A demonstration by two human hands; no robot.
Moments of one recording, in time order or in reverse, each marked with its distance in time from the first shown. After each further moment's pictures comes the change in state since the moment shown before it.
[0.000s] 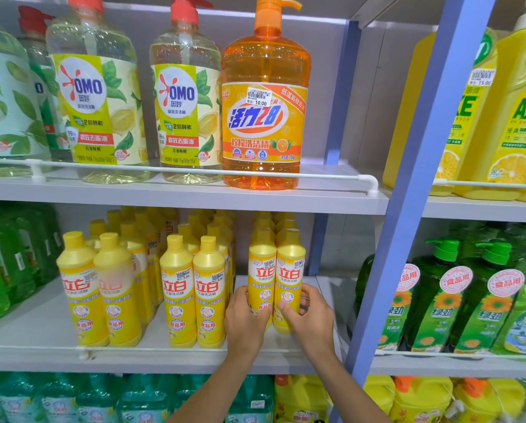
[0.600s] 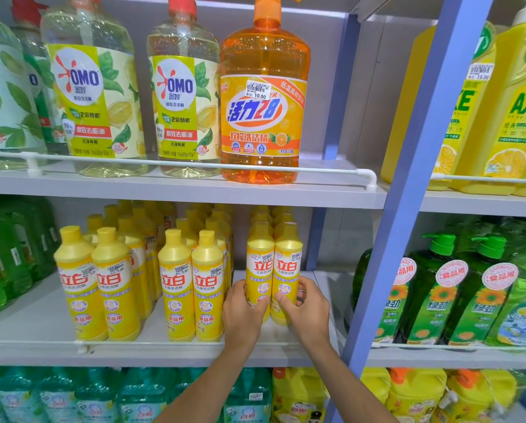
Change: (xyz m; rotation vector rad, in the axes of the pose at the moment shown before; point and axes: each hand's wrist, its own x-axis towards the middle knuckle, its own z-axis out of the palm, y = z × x) left_hand 0.004 -0.001 -0.002 -0.022 -0.009 0.006; right_hand 0.007 0.002 0.005 -0.030 0.007 0.004
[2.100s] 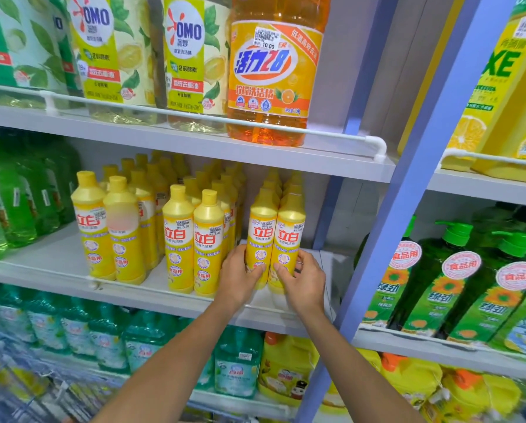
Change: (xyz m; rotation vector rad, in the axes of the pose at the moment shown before) left_hand 0.003 0.001 -0.004 0.042 -0.079 0.048; right_hand 0.012 0.014 -0.003 -0.024 -0.099 -0.009
